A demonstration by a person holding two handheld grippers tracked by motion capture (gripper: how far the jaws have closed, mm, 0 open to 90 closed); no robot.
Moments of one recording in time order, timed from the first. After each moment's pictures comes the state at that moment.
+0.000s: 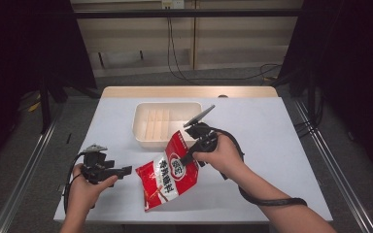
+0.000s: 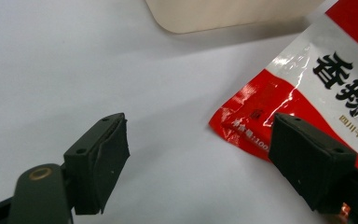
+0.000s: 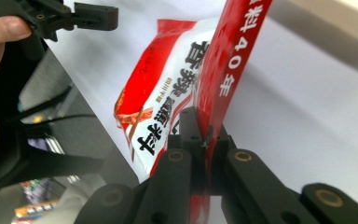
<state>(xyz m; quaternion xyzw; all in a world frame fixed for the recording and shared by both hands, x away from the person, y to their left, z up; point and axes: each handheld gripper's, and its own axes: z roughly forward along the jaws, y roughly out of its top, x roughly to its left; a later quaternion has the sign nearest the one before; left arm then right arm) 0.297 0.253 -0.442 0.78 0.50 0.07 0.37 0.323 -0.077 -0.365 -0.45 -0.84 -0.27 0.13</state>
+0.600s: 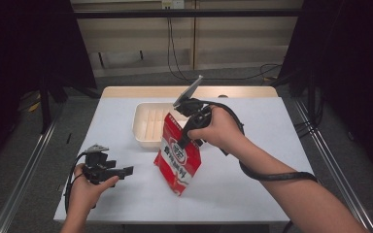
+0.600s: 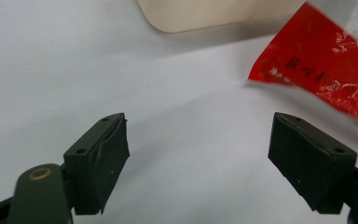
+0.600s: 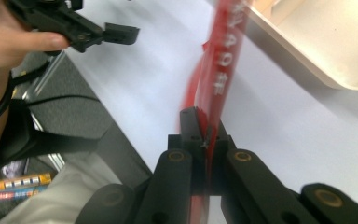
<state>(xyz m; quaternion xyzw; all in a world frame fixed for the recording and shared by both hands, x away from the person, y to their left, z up) 0.297 0.249 -0.443 0.78 0.50 0.06 0.37 0.342 -0.059 -0.290 -0.41 -0.88 -0.21 0.10</state>
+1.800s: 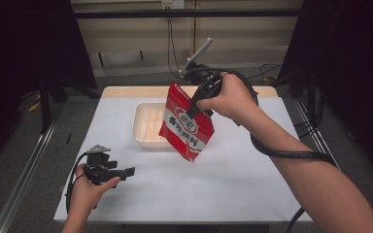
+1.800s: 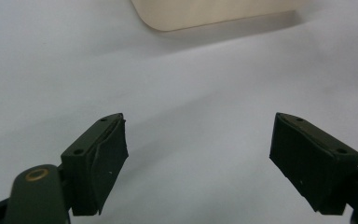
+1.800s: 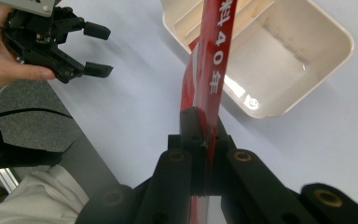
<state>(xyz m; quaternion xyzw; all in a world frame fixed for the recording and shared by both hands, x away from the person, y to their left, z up) 0.296 0.245 -0.443 0.78 0.49 0.06 0.38 0.363 -0.077 -0.221 -0.40 -0.89 -0.21 0.01</state>
